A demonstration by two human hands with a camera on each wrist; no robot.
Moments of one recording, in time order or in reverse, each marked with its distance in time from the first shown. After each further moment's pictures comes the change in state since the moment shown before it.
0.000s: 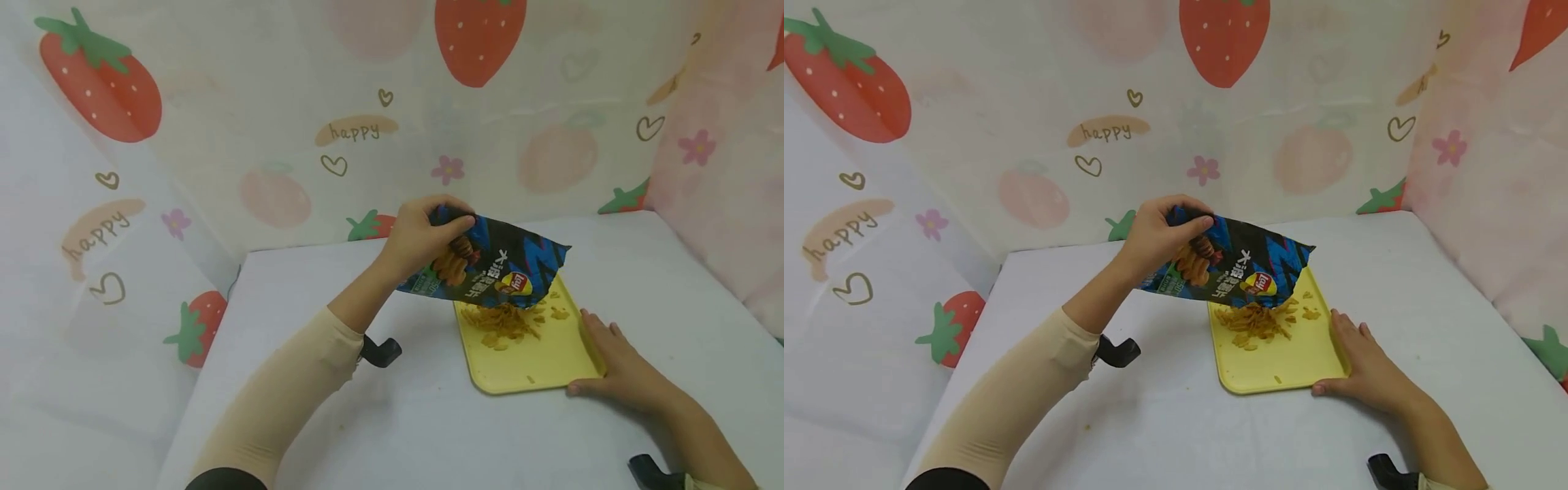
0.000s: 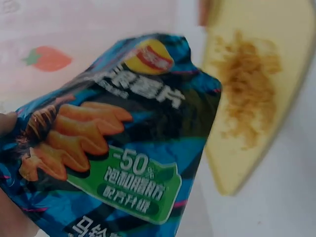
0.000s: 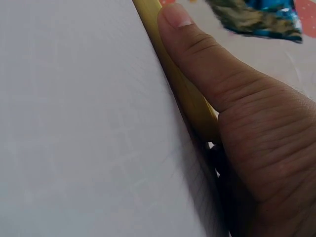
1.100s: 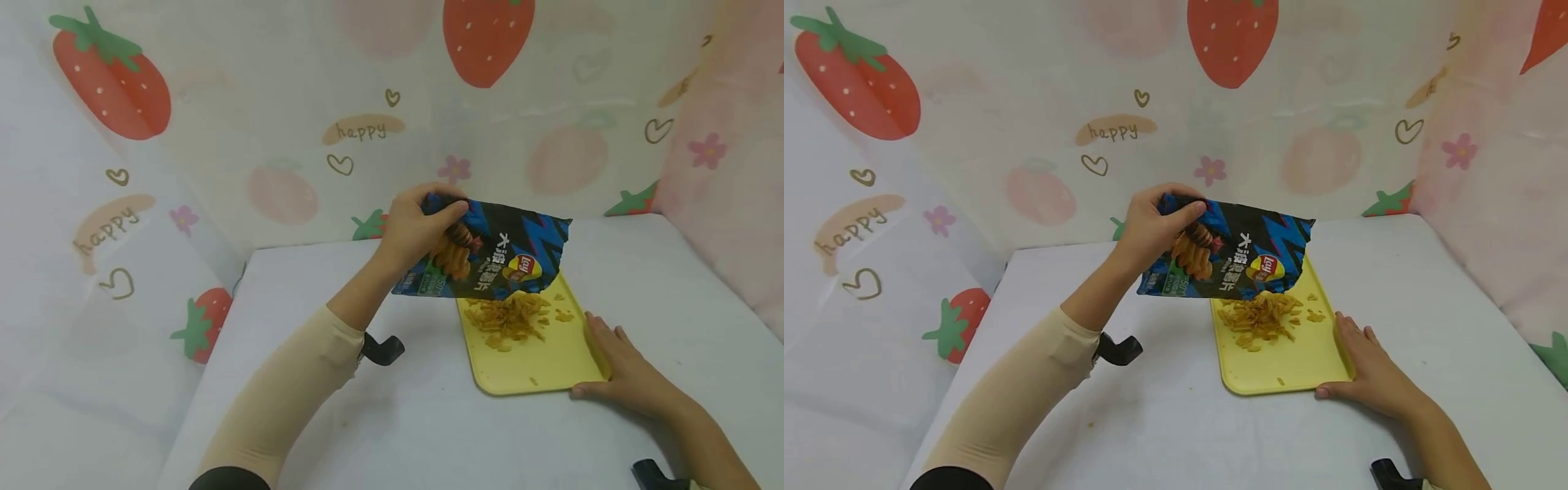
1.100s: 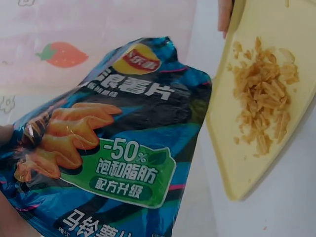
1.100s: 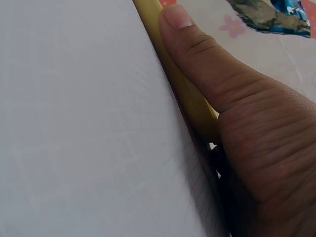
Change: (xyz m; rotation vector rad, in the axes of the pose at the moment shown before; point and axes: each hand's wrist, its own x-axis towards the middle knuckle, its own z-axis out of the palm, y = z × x) left_hand 0.002 0.008 -0.014 -0.100 0.143 -0.047; right_hand -0.001 -0.002 0.003 0.000 -0.011 -0.007
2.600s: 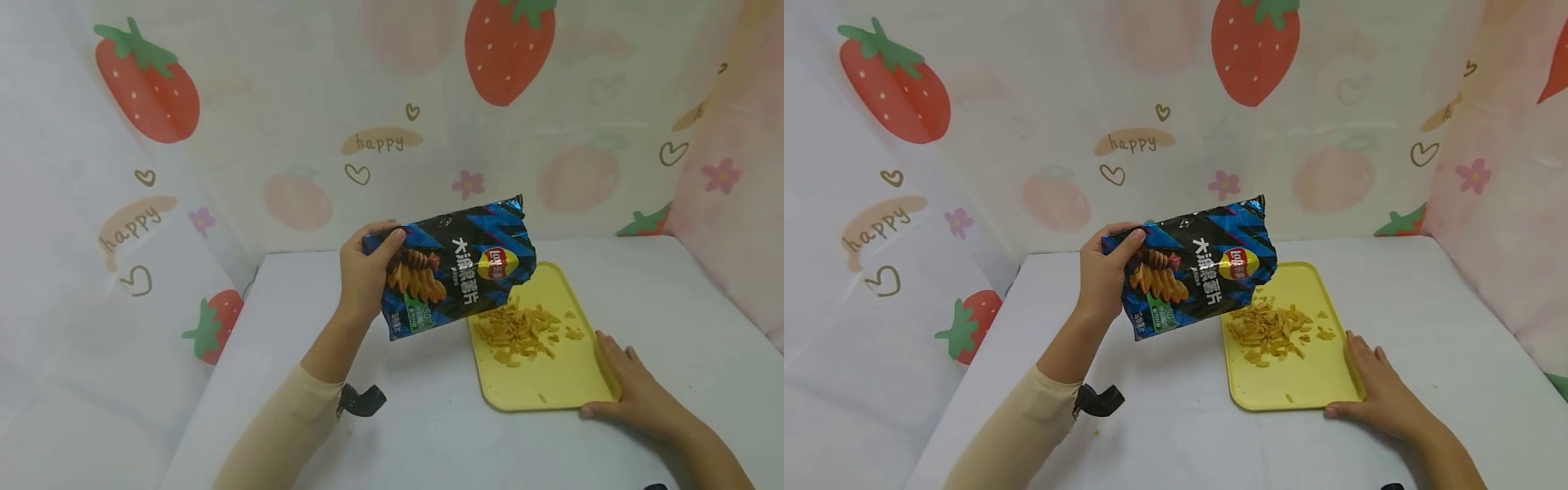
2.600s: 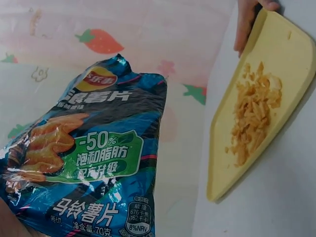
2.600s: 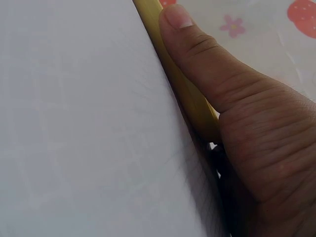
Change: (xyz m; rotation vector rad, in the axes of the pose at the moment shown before) left_hand -0.060 -0.020 -0.054 -0.287 0.344 -0.219; right_hand 0.003 0.001 0.016 0.034 0.065 -0.076
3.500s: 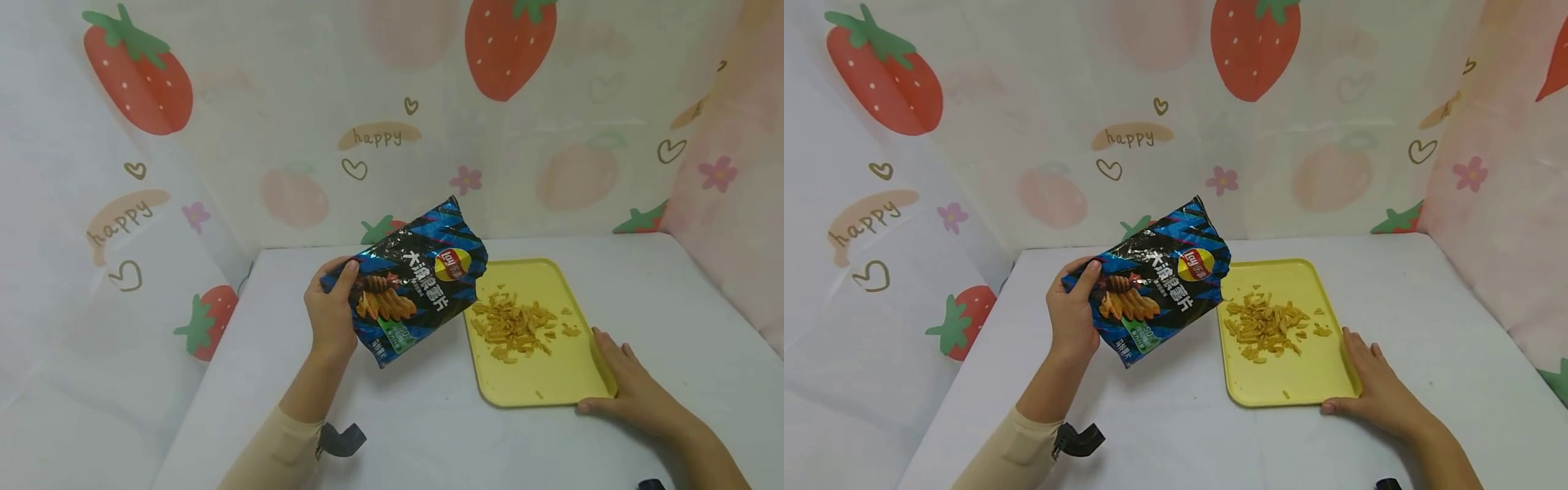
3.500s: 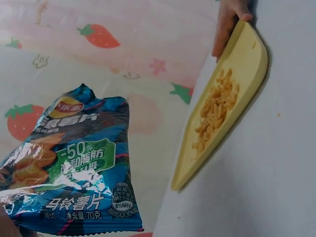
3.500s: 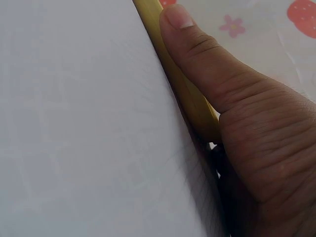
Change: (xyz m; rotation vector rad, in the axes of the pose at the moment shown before) left_hand -0.038 -0.040 -0.042 -0.142 0.300 -0.098; right_hand 0.001 0.002 0.000 0.027 -0.019 0.041
